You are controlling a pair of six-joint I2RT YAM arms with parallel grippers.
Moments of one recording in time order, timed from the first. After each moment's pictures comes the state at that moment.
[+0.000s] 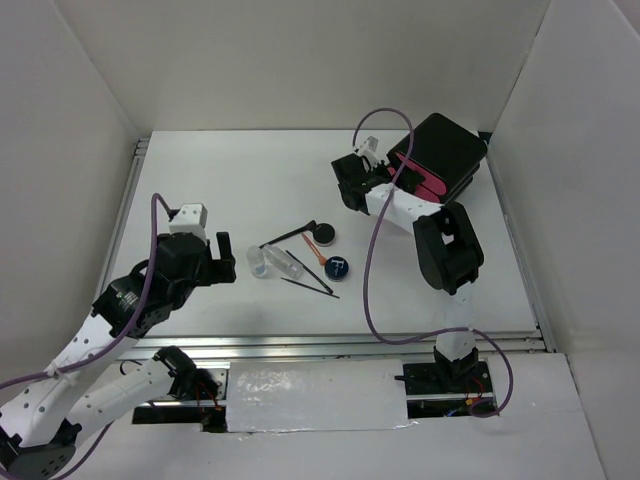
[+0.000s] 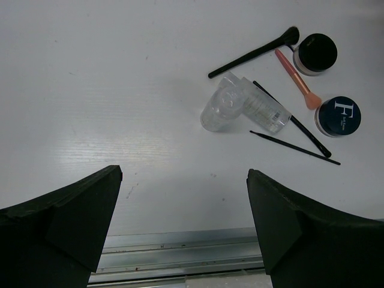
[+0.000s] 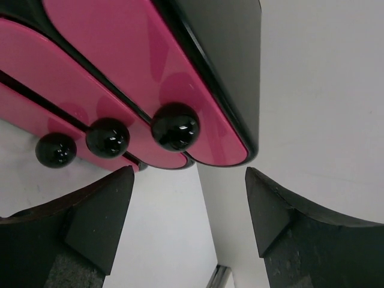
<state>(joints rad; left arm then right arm) -0.64 0.74 0.94 -0.85 -0.47 -0.47 0.49 2.05 1.55 -0.40 1.32 -0.21</state>
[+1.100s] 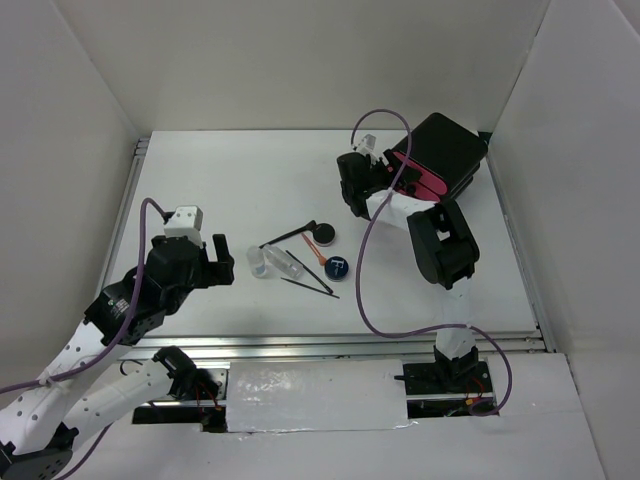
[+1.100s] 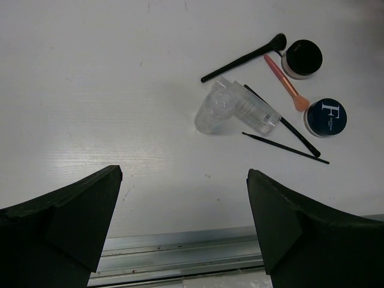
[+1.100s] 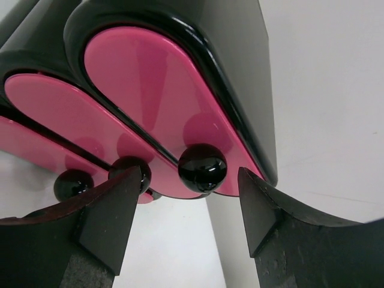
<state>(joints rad) -0.66 0.69 0.94 -0.85 -0.47 -0.48 0.46 2.10 1.44 0.13 1.31 -0.58</state>
